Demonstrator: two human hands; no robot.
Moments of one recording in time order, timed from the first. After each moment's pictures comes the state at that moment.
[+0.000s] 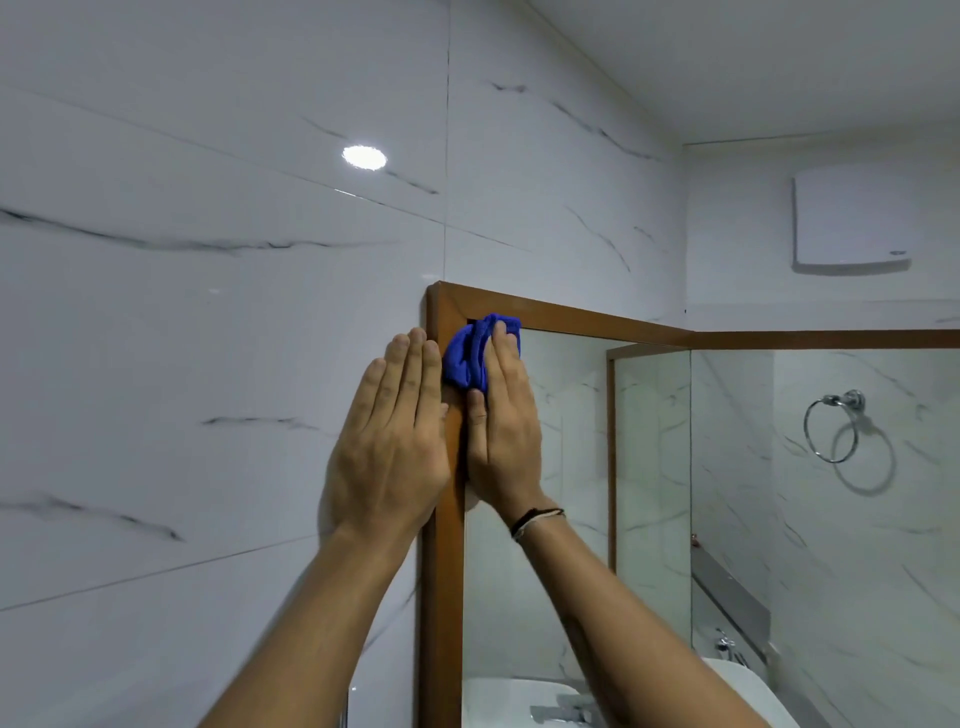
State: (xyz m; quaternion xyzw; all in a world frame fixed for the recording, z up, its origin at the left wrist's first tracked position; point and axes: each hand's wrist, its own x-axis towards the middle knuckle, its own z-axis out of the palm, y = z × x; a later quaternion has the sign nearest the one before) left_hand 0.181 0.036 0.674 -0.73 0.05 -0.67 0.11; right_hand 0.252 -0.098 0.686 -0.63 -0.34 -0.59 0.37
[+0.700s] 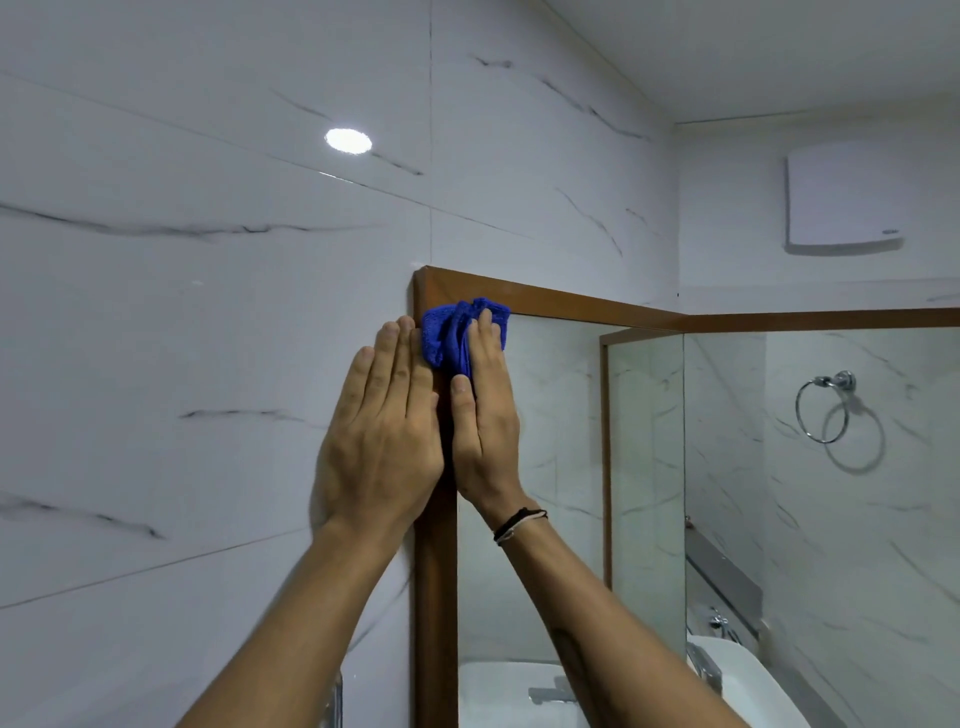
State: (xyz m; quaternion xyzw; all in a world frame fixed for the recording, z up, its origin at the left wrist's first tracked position) left_hand 0.188 0.034 0.675 -0.71 0.04 -0.69 0.12; right_hand 0.225 -0.082 0.682 -0.60 -0.37 -0.52 0.48
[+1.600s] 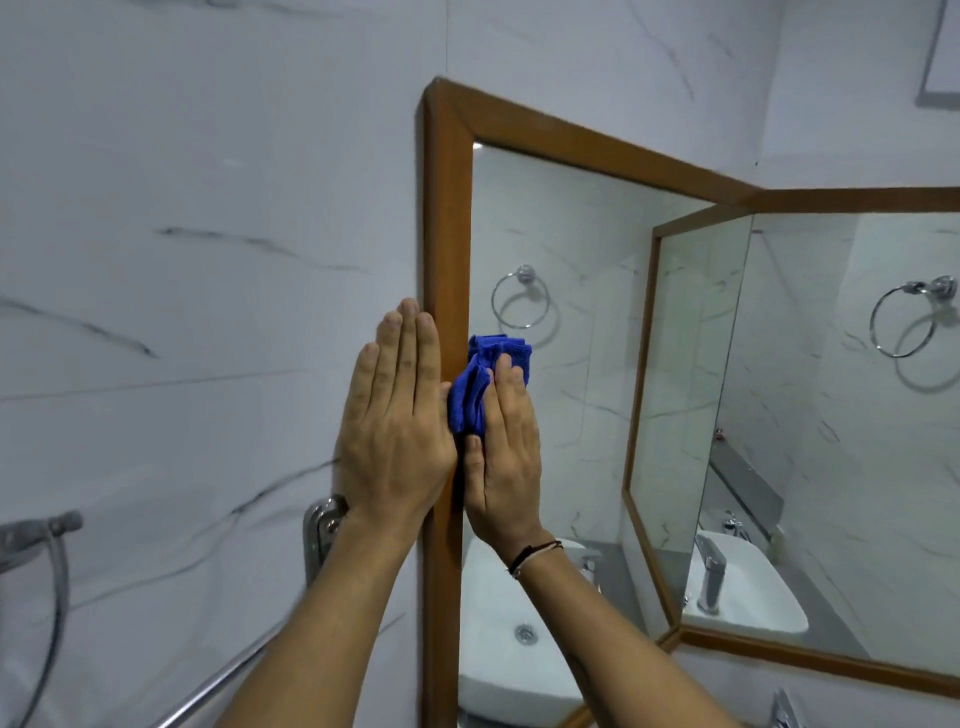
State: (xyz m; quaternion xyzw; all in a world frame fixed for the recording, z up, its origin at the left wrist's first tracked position) left_hand 0.175 0.017 0.546 -0.76 0.01 -0.65 0.05; right_hand 0.250 -0.099 0.486 -0.66 -0.35 -0.55 0.37
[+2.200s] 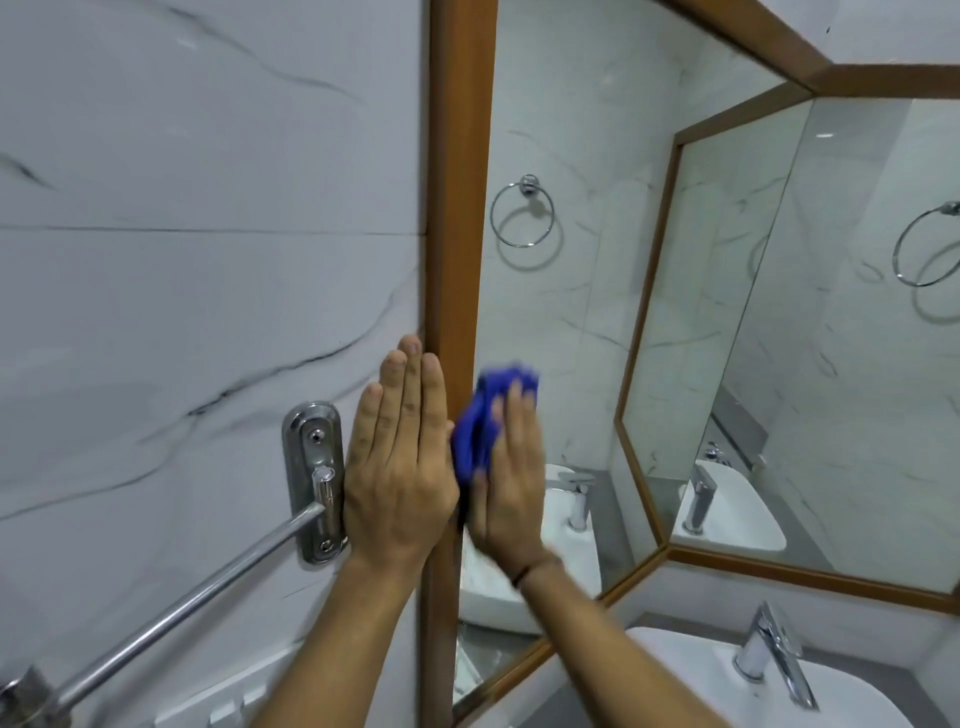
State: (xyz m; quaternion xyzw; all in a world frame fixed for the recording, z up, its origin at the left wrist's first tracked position) left_hand 0.174 0.015 0.412 -0.75 0.02 -0.66 0.03; right_hand 0.237 -0.104 0.364 -0.70 -0.35 -0.50 0.36
